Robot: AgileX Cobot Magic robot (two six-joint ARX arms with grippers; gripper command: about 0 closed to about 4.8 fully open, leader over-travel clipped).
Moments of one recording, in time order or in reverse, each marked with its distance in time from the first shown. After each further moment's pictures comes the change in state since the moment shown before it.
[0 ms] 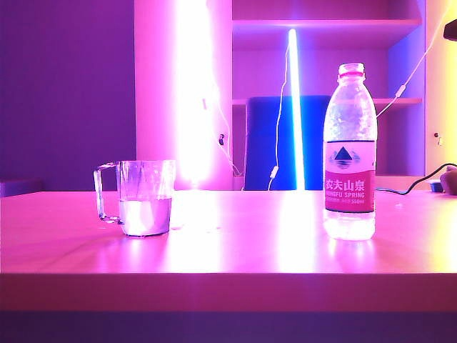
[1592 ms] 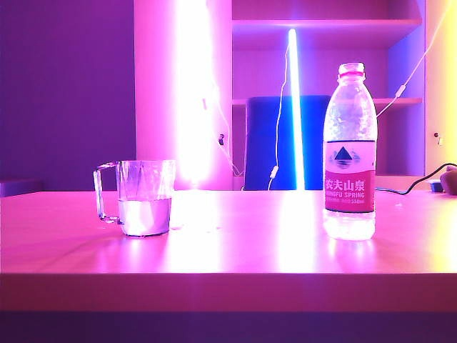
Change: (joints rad) left arm 0.000 0.000 -0.124 0.163 -0.211 -0.068; right arm -0.464 -0.011 -0.035 -0.268 -0.011 0.015
